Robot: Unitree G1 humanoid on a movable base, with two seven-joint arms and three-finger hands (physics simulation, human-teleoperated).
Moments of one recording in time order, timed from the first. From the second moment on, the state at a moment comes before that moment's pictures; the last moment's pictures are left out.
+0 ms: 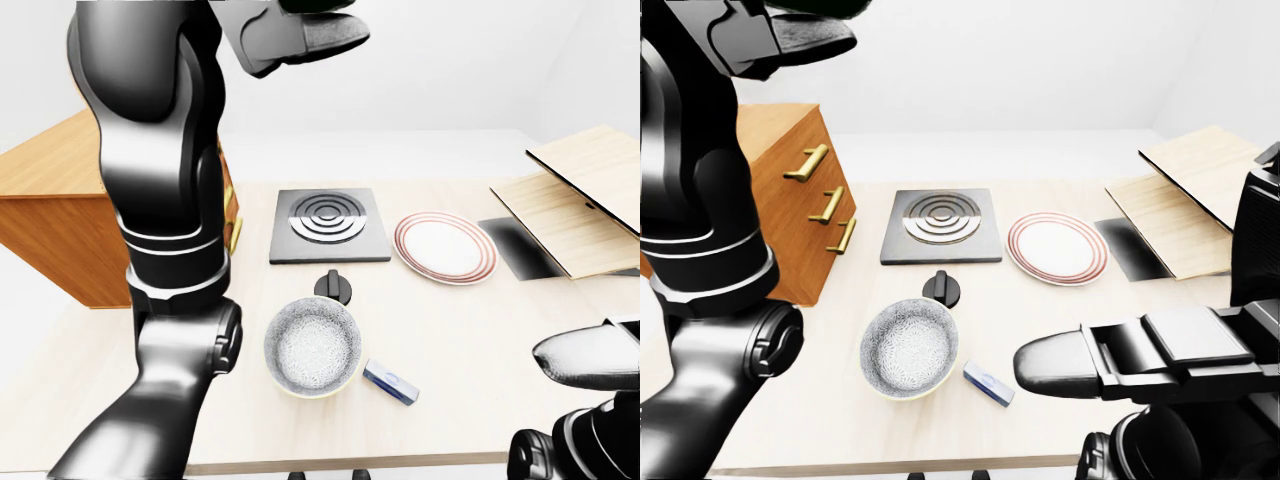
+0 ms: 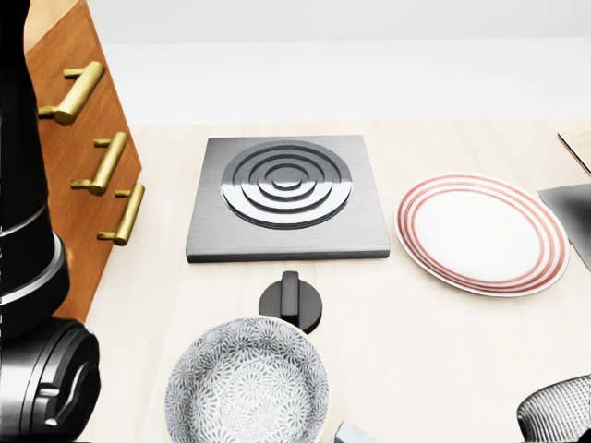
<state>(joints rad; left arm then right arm) -1.26 0.16 0.08 -0.10 0.05 0.09 -0.17 -0.42 -0.32 -0.46 -1.02 0.36 0.09 0.21</state>
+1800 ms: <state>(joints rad) -1.35 0.80 0.29 1.28 -0.24 0.09 -0.11 -0.07 -0.18 -0.45 -0.94 0.25 0.09 0.27</state>
